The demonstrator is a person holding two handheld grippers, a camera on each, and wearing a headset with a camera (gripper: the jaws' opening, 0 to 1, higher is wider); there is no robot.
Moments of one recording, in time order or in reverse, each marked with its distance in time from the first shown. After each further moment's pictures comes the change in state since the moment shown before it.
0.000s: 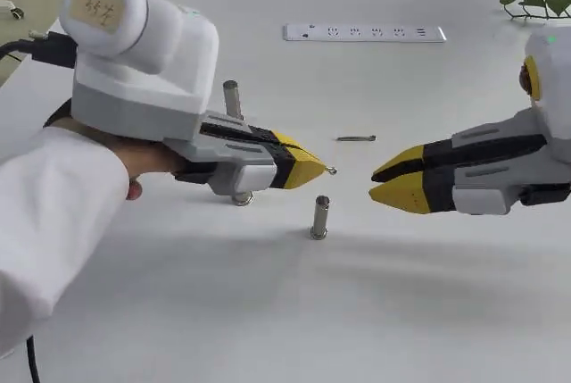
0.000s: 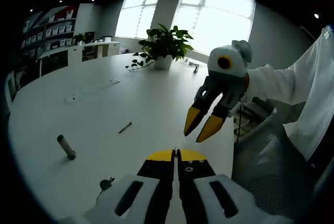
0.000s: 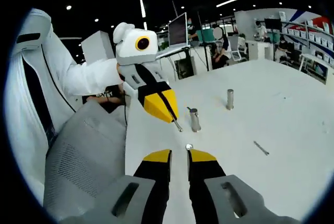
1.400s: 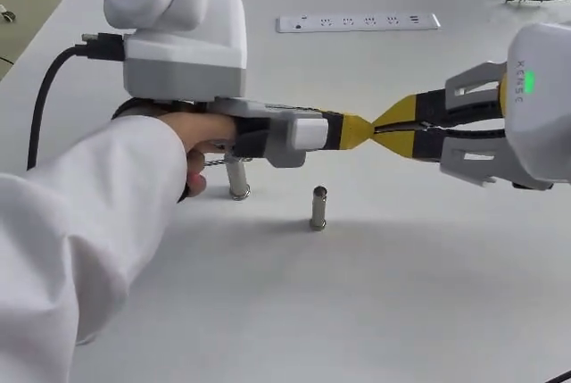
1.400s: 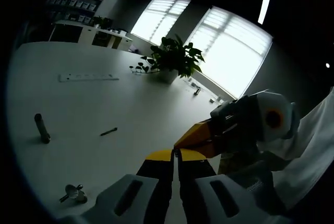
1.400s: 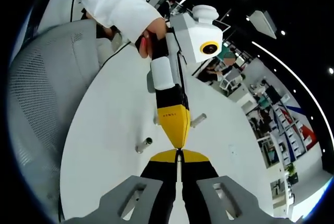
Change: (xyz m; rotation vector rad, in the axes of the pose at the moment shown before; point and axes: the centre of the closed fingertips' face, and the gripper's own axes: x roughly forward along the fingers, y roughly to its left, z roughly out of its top) left arm 0.034 0.002 0.034 -0.340 -0.138 -0.035; right arm -0.011 -0.020 0.026 -0.765 0.182 -0.352
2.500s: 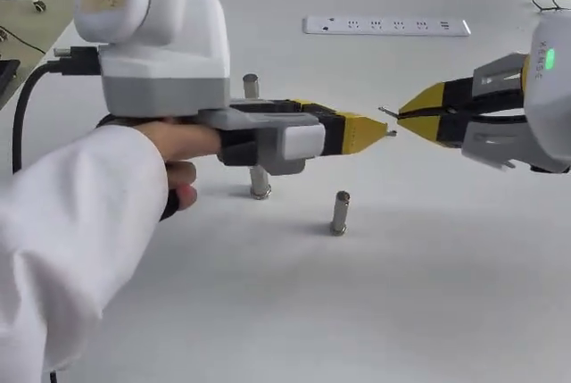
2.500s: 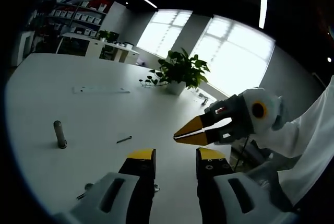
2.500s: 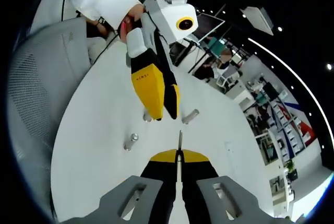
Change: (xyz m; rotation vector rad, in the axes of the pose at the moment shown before) left arm -0.024 0.016 0.012 0.032 -0.098 0.064; right arm 0.012 -0.018 -0.009 0.012 0.006 -0.015
